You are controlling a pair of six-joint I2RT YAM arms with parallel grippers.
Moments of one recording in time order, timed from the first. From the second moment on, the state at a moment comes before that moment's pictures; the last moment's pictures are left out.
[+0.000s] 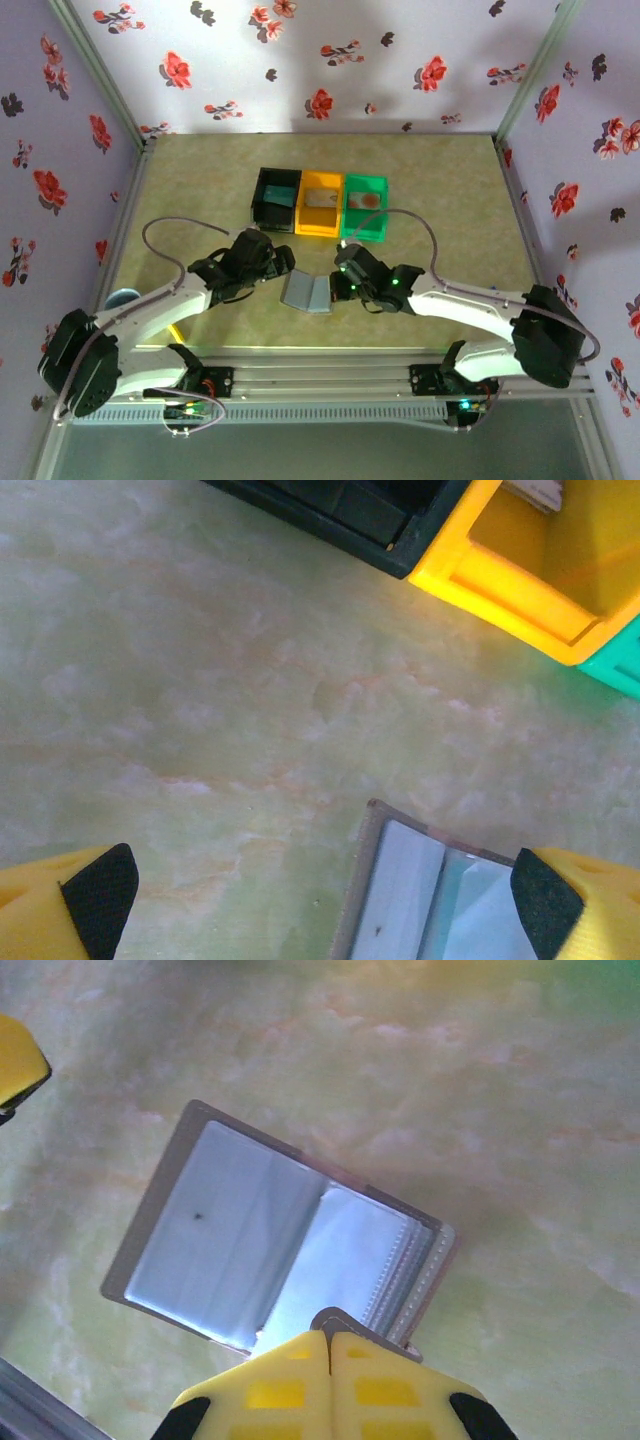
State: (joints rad) left arm -0.75 1.20 0.69 -0.37 -0.19 -0.91; right arm 0.98 1.30 0.74 -0.32 0.06 0.76
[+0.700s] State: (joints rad) left arm -0.75 1.23 0.69 -0.35 -0.16 -0.91; right arm 0.96 1.25 0.71 -0.20 -0.06 0.72
